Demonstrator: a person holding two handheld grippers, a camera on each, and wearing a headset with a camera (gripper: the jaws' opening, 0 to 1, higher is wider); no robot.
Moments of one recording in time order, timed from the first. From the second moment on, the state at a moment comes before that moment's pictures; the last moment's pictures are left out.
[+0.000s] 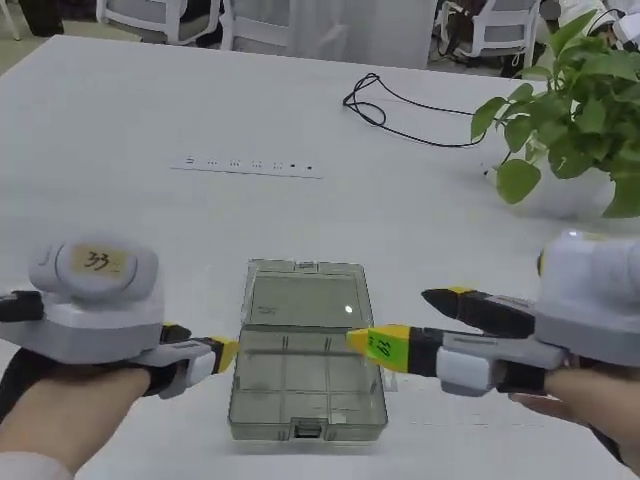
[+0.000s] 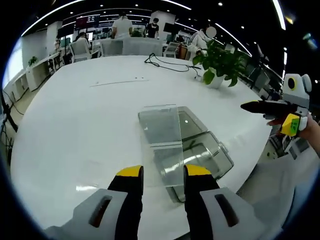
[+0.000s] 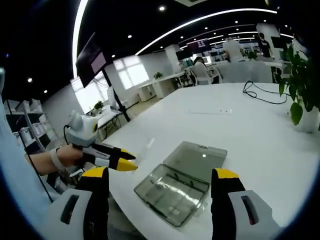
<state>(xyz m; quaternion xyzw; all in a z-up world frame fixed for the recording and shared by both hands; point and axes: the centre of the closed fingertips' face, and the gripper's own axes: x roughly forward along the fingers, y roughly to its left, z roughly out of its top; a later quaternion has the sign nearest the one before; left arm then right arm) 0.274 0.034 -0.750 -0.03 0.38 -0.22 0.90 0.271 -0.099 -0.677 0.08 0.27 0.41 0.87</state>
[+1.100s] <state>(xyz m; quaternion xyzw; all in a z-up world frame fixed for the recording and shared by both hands) 0.279 -0.004 -0.740 -0.09 0.33 -0.23 0.91 0.309 -0.027 -0.703 0.18 0.35 0.40 0.83</state>
